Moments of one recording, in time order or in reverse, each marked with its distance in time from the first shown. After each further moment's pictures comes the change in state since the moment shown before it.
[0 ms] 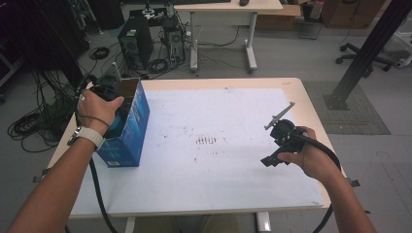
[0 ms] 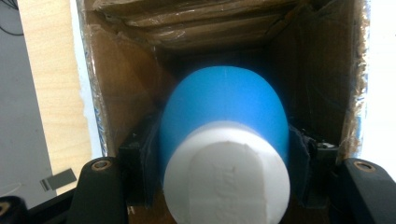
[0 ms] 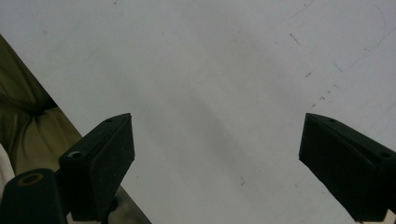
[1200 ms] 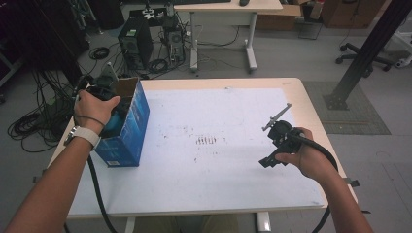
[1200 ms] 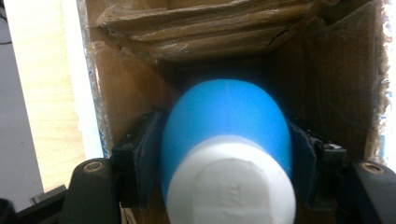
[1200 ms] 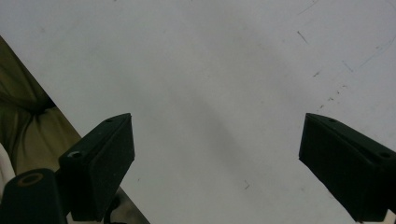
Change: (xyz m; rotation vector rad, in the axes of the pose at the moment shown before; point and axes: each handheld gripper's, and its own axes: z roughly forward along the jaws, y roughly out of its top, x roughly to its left) left arm 0.014 0.004 0.007 -0.027 -0.056 0.002; right arm 0.000 0.002 0.008 0.015 0.011 0.000
